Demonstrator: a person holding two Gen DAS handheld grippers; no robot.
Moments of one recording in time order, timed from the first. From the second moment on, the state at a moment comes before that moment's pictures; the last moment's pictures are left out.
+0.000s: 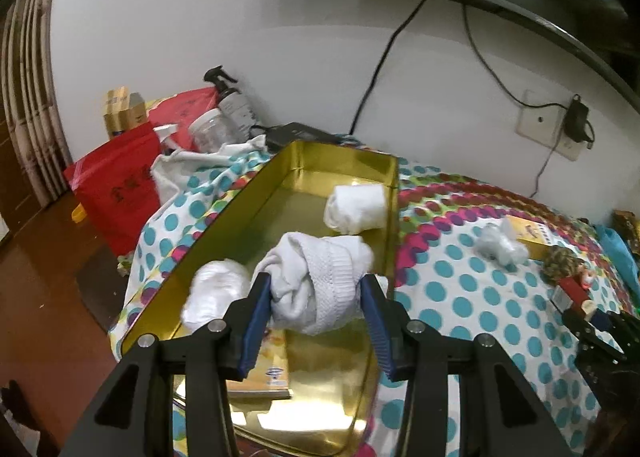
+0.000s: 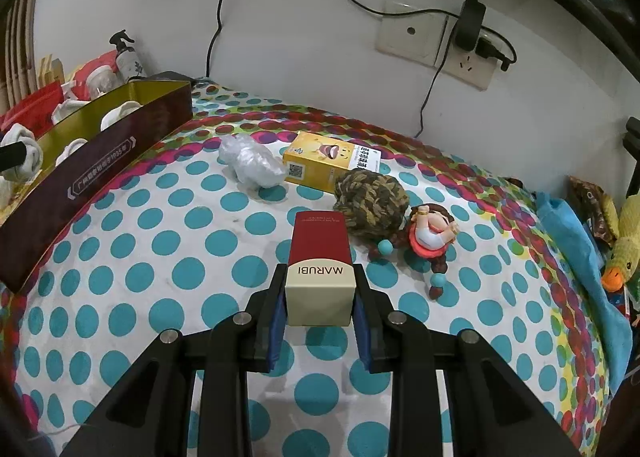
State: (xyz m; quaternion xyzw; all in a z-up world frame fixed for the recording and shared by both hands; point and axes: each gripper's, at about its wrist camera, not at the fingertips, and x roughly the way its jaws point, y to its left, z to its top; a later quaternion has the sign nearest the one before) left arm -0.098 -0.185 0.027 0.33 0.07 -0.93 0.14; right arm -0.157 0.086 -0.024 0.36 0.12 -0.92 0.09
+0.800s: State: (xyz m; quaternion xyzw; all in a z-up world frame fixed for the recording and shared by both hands) left arm -0.095 -0.206 0.023 0.32 0.08 -0.93 0.16; right arm -0.163 0.049 0.002 0.34 0.12 -0.93 0.12
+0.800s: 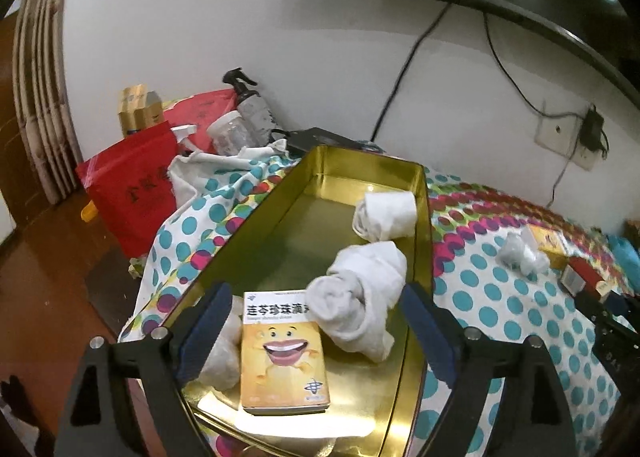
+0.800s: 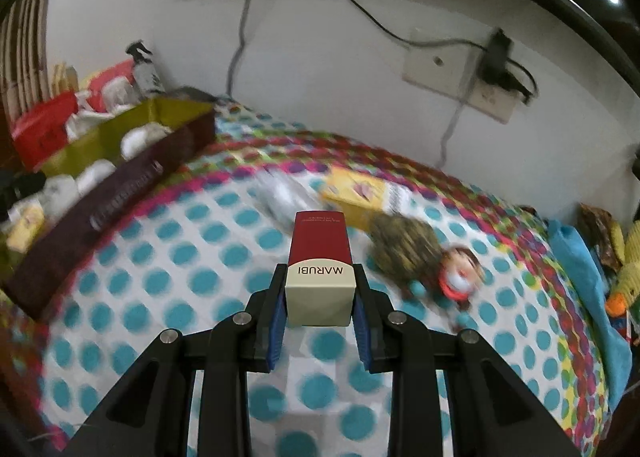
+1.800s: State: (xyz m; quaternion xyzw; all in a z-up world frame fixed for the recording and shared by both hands) left arm -0.063 -0.309 0.029 0.30 0.18 -0.88 0.32; right arm -0.201 -0.204 0.024 0.31 0.23 -0.88 0.26
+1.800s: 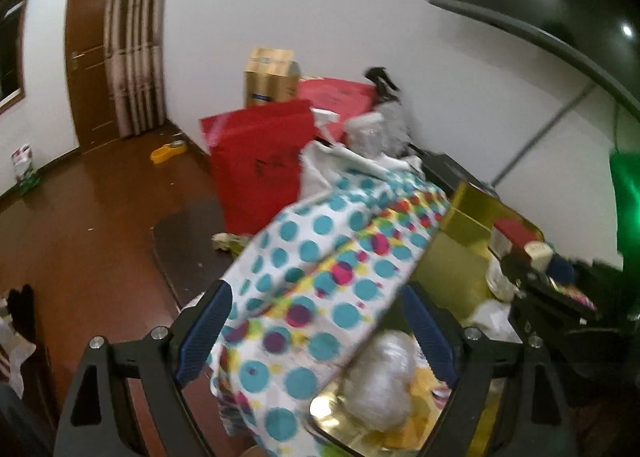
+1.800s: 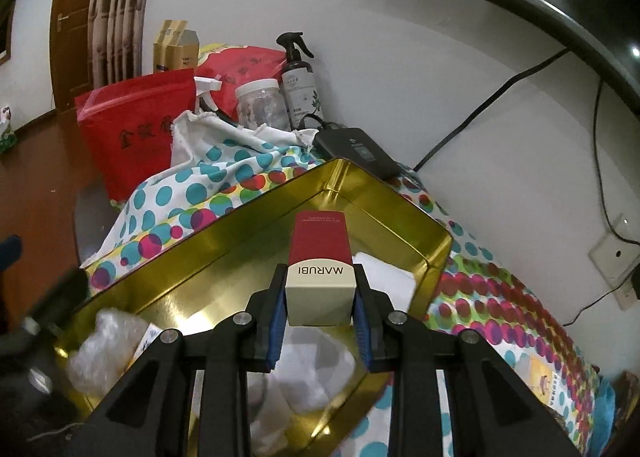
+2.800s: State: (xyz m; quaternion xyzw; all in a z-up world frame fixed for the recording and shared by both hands) left arm -0.079 -0.193 0.043 0.26 0.05 -0.95 0.16; right arm -0.218 0.032 0.002 0.34 0.04 -0.93 0.12
